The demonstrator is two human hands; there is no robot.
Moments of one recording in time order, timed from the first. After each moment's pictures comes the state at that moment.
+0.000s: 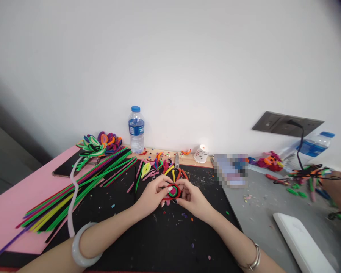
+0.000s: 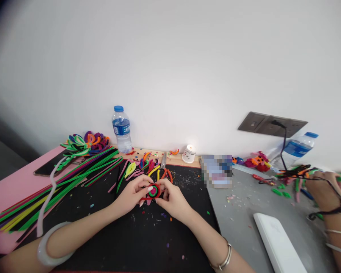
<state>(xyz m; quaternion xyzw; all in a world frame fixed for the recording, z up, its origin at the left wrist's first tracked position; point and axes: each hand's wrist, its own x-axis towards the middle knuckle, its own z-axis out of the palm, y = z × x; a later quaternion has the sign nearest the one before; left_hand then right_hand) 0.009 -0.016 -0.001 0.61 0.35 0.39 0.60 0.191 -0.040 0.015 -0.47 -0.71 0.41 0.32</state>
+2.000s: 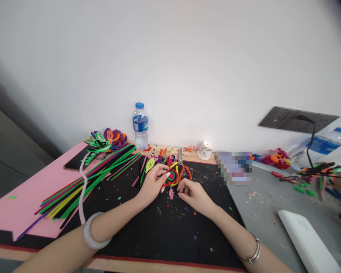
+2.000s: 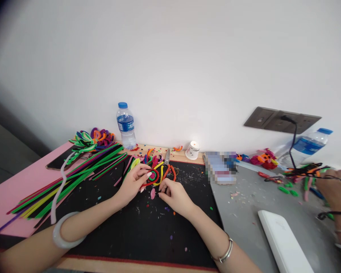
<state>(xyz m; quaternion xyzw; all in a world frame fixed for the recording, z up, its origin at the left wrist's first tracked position) 0.006 -0.009 0.007 0.53 0.40 0.48 0.58 0.189 -0.038 0.016 -0.48 -0.75 0.36 0.27</state>
